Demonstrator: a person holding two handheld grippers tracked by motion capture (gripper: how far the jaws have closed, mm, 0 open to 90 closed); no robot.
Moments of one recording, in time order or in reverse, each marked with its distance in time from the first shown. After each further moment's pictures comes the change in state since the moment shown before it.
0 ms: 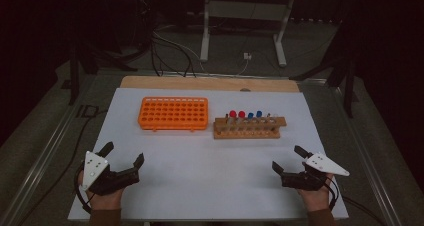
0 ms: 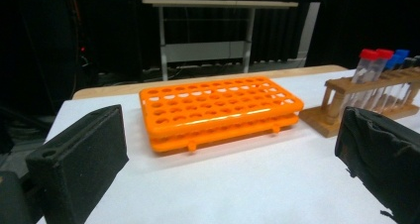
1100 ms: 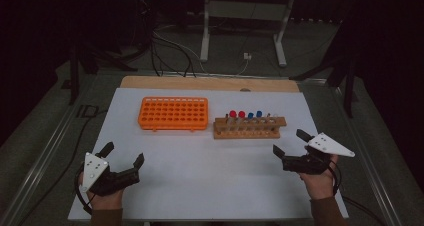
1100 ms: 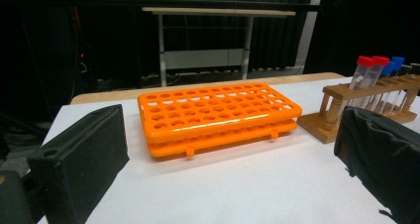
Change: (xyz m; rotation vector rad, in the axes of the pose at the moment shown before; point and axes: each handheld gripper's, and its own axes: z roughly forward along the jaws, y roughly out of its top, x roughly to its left) left arm 0.000 -0.004 0.001 -0.034 -0.007 -0.006; right arm -0.003 0.061 0.005 -0.005 -0.015 -0.014
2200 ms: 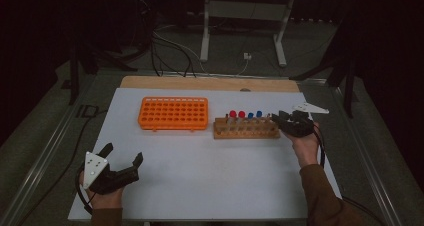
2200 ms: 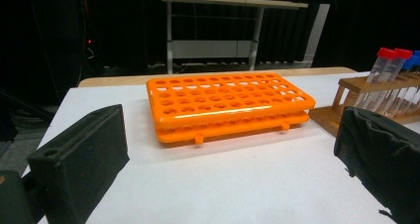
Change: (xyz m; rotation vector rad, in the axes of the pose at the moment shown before) left arm 0.006 -0.007 0.005 0.035 0.032 -0.038; right arm -0.067 0.004 0.101 0.213 -0.077 0.105
